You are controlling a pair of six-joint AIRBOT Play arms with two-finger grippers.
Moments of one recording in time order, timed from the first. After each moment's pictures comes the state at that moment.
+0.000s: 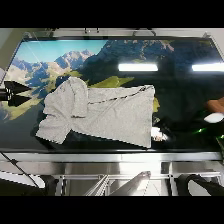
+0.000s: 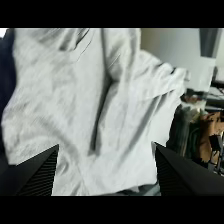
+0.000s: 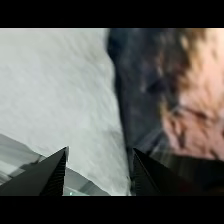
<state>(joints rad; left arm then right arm) 0.69 -1.82 1.53 0.64 -1.61 -1.12 -0.18 -1.12 0.45 -0.68 1.02 1.26</state>
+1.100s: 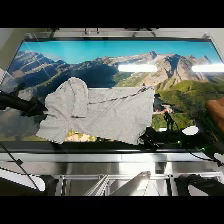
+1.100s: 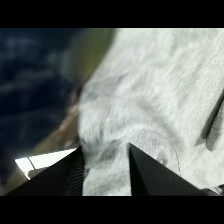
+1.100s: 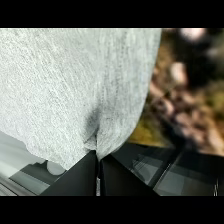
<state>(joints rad) 0.49 -1.83 1.36 1.05 -1.38 -1.11 0.13 -1.17 0.30 -0.48 0.74 1.25</state>
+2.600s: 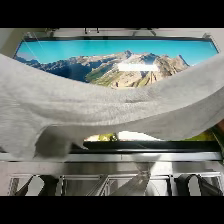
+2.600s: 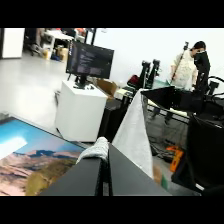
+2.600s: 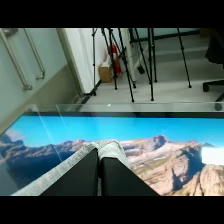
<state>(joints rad) 0.86 -0.91 1.49 -0.43 -1.85 -0.96 -0.58 -0.50 1.31 -0.48 1.19 1.16</state>
